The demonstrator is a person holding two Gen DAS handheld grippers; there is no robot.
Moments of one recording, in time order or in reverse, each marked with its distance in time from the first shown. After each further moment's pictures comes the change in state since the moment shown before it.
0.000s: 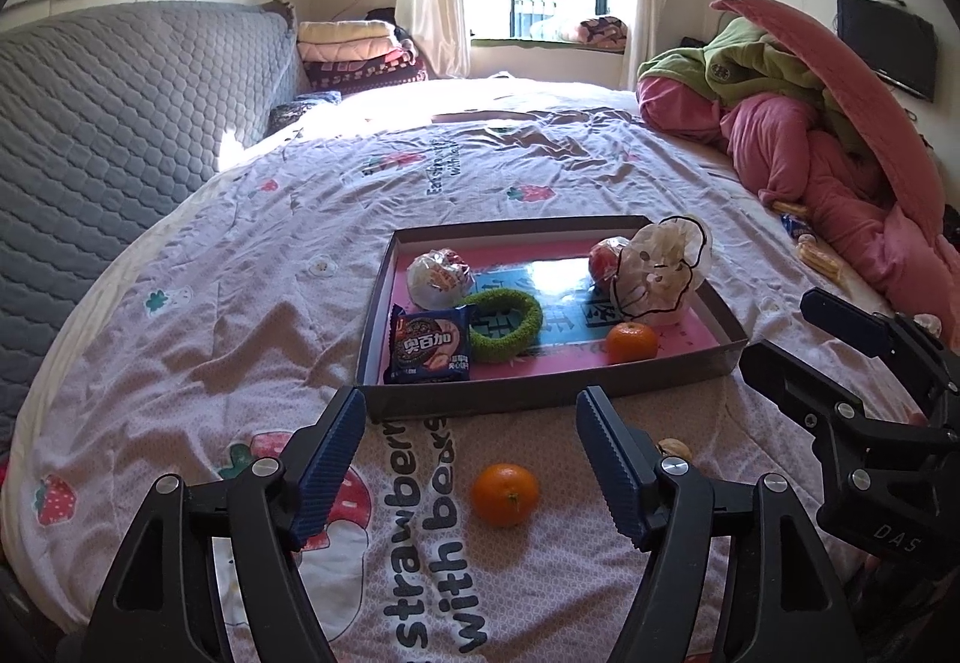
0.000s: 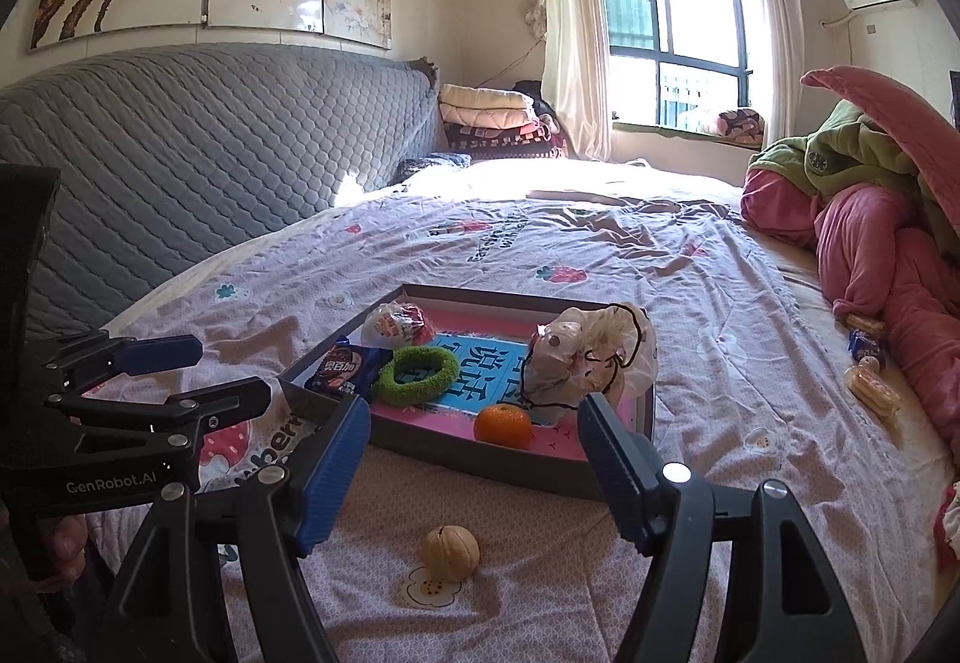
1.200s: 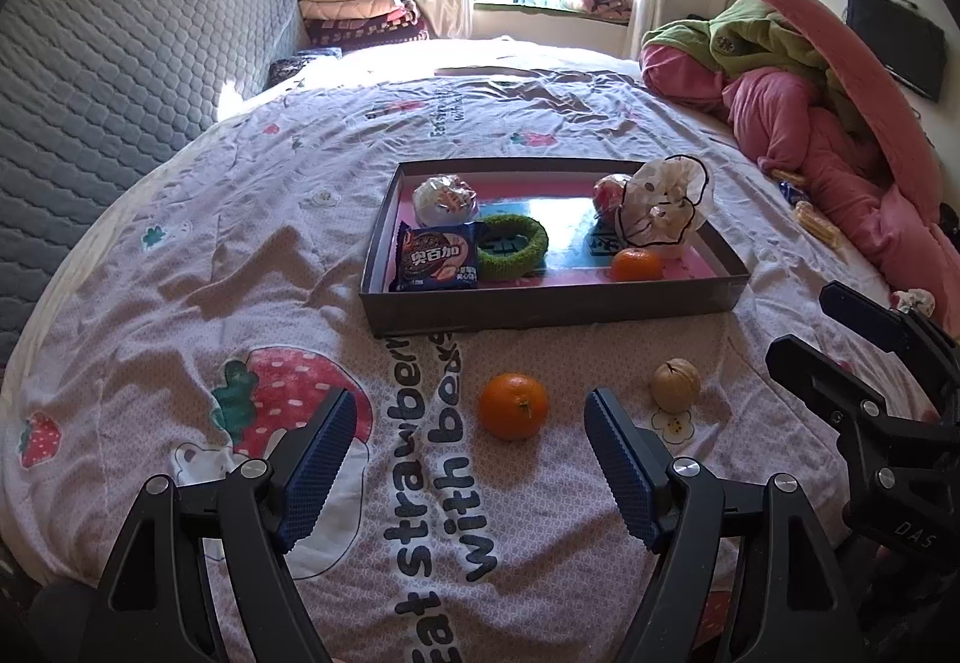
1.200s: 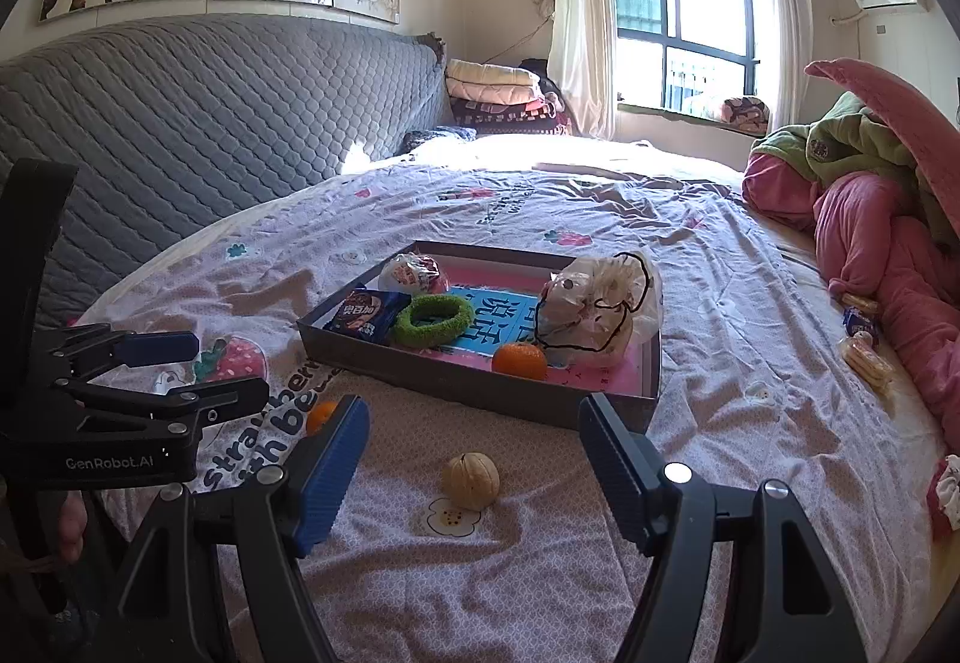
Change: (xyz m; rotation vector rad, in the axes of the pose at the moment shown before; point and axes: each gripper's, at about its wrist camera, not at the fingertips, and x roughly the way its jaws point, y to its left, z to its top) left arm 0.002 0.011 -0.038 -0.032 0.098 -0.019; right arm -0.015 0.015 -0.027 -0.023 0.065 -0.011
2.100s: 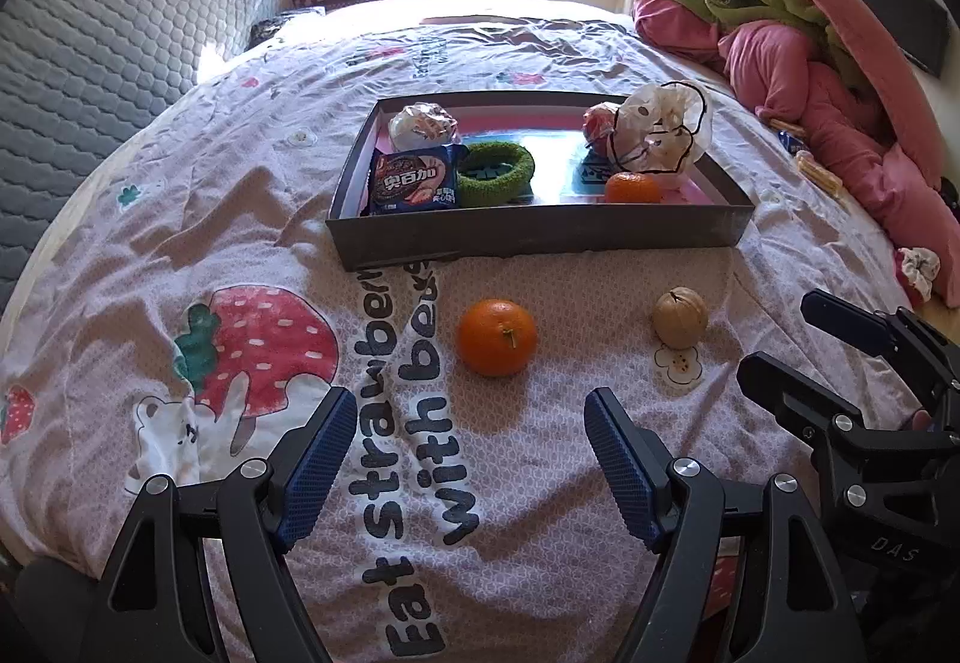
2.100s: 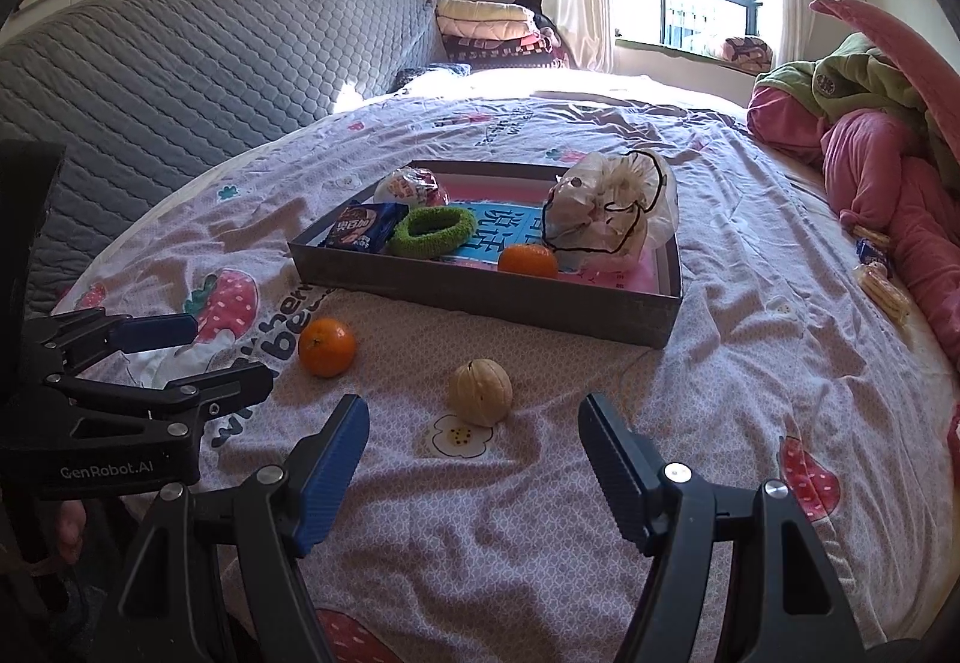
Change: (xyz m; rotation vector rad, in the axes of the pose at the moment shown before) left arm 0.026 -0.009 -0.022 0.022 0.113 -0.022; right arm 0.023 0.001 -0.029 0.035 0.166 0.014
